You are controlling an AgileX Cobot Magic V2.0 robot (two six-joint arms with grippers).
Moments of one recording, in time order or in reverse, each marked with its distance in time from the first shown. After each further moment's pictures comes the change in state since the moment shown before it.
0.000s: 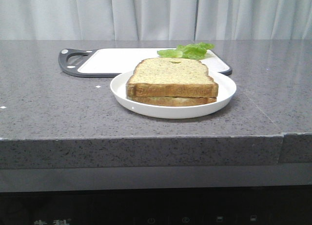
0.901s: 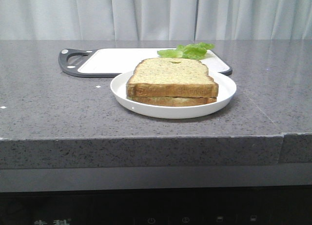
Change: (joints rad) left arm 0.000 0.509 -0.494 -0.006 0.198 0.000; right arm 0.000 0.388 -0.476 -0.141 0.221 -0.011
